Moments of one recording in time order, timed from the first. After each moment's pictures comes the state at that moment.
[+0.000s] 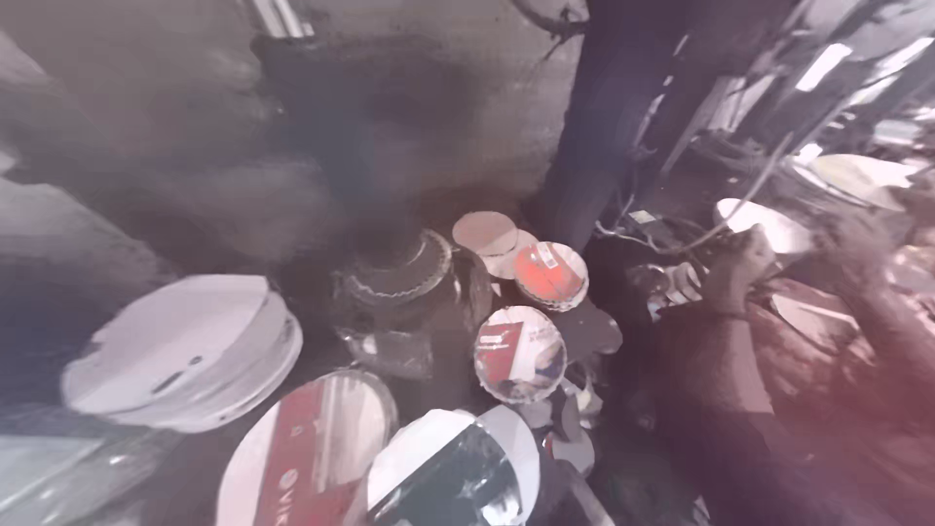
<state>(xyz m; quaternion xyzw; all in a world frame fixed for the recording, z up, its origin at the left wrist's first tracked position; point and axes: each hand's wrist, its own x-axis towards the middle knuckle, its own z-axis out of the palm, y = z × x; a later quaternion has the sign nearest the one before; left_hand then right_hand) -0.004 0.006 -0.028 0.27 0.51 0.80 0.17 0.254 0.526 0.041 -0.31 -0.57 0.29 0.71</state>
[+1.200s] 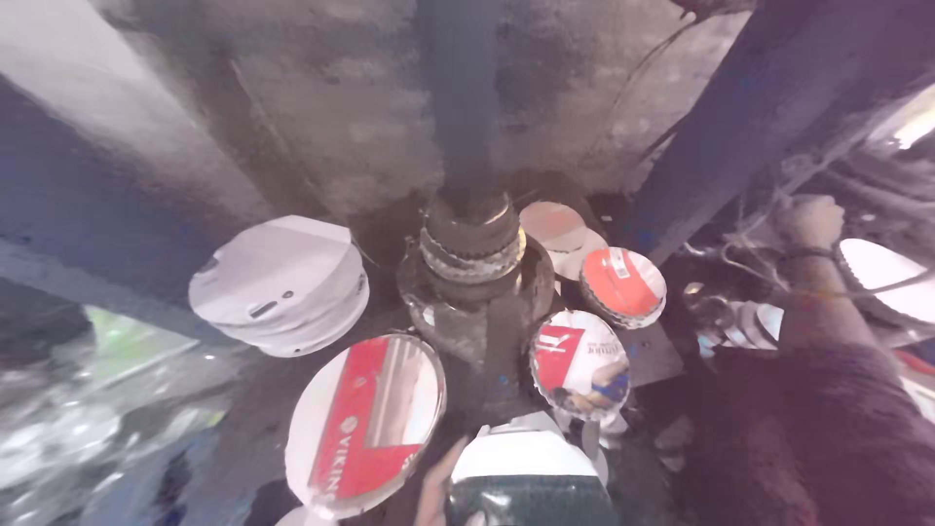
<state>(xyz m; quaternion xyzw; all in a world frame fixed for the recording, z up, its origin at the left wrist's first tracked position) -0.001 0.015 -0.006 0.35 0.54 0.73 0.22 0.159 0.630 0.120 -0.67 -0.70 0.06 0.24</state>
